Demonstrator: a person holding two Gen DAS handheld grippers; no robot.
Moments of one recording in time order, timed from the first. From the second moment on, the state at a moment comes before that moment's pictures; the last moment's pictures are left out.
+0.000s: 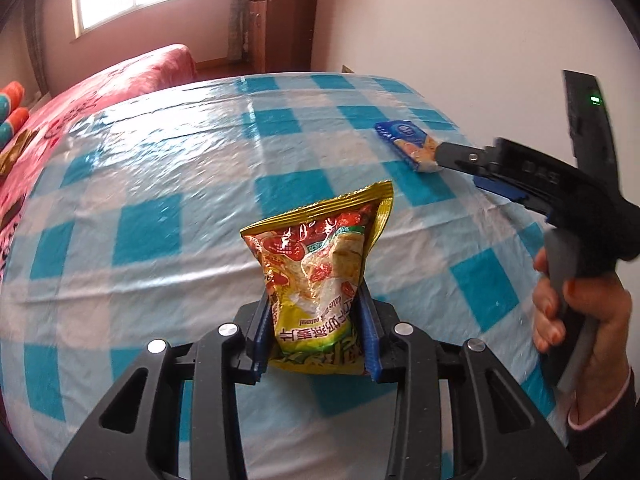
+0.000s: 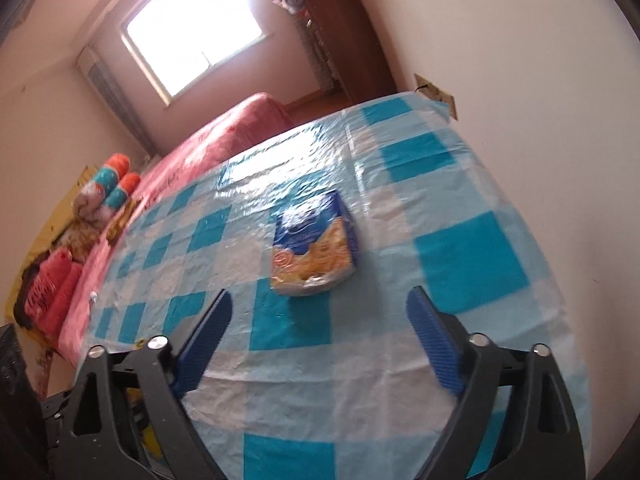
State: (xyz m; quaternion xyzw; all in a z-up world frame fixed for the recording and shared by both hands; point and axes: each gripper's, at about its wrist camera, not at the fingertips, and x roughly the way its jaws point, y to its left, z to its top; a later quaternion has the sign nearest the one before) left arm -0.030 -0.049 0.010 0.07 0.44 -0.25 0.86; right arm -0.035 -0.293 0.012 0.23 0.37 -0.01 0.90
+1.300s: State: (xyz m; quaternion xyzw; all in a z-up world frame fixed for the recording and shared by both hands) left arm -0.049 0.045 0.010 -0.02 0.45 -0.24 0.86; right arm -0.009 -0.226 0.012 0.01 0.42 -0.07 0.90
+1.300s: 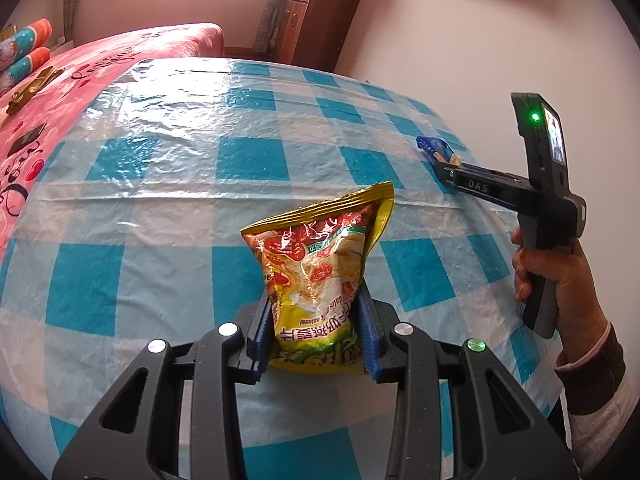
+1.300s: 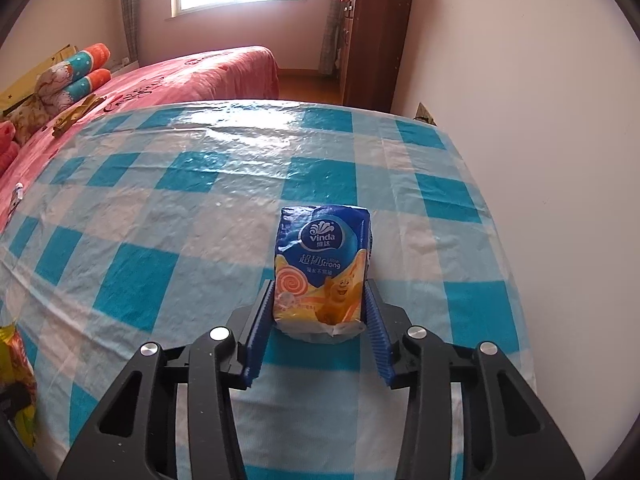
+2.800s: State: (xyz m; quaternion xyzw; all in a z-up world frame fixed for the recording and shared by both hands) left arm -0.102 0.151 0.022 -0.06 0.42 -0.15 0.89; right arm -0.139 -0.077 0.047 0.00 0.40 0.10 0.91
